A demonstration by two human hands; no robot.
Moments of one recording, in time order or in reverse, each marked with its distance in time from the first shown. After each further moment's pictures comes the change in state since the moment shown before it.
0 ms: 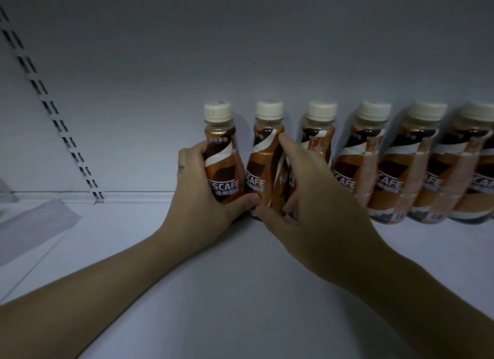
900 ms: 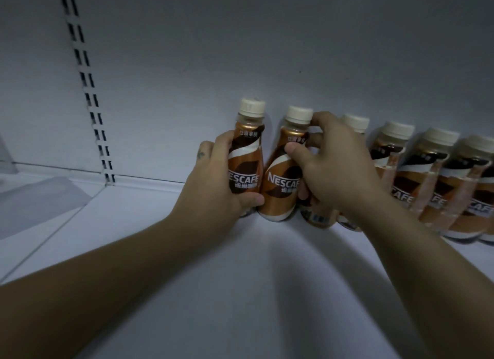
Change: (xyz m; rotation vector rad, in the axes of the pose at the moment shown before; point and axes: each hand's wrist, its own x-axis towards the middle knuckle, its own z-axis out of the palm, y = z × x) left_hand -0.006 0.011 -0.026 -0.044 -0.077 -0.097; right_hand 0.055 -0.025 -0.005 0.098 0.044 0.245
